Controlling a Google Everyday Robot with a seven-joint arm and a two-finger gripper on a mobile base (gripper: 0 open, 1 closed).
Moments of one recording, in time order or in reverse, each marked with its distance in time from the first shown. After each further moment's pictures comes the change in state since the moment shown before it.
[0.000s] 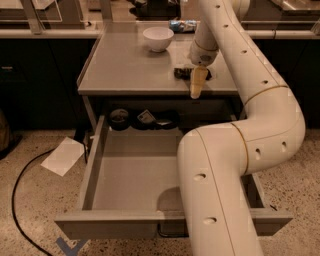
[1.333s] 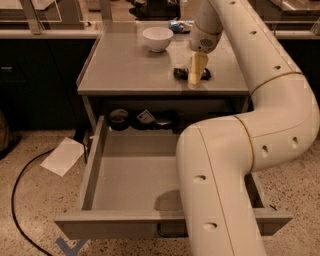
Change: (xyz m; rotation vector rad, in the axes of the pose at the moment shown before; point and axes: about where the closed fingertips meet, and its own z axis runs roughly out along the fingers) arm -0.026 0.022 -0.060 -0.032 -0.025 0.062
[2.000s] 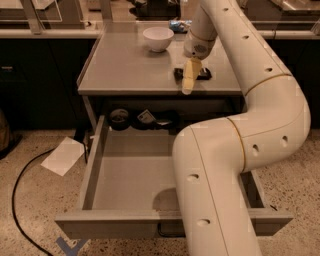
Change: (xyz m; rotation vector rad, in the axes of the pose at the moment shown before) arm -0.006 0.007 0.024 -0.061 -0.021 0.038
